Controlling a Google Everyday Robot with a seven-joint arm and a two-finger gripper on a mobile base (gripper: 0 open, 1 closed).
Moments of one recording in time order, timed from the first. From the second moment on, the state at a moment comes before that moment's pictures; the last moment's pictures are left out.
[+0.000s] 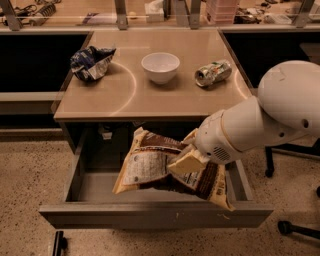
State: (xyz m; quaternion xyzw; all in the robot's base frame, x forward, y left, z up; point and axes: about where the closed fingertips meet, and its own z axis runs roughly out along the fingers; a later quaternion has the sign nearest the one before) arm 0.430 -0.049 0.826 -0.55 0.76 0.20 0.28
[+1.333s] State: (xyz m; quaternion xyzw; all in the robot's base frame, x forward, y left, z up) arm 0.532 -0.007 0.929 -0.62 0.69 0.13 0.34
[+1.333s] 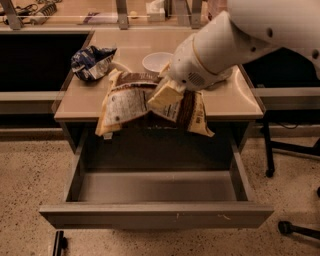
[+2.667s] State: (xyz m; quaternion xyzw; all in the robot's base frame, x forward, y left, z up) arm 0.633 0.108 0.918 -0.69 0.61 0.19 0.32
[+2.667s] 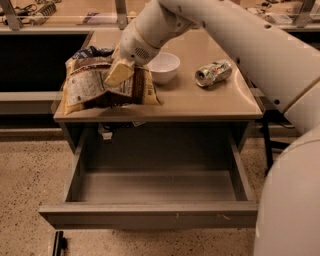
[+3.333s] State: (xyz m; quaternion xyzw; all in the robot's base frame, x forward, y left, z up) arm 0.654 0.111 0.910 -0.69 0.62 0.19 0.33
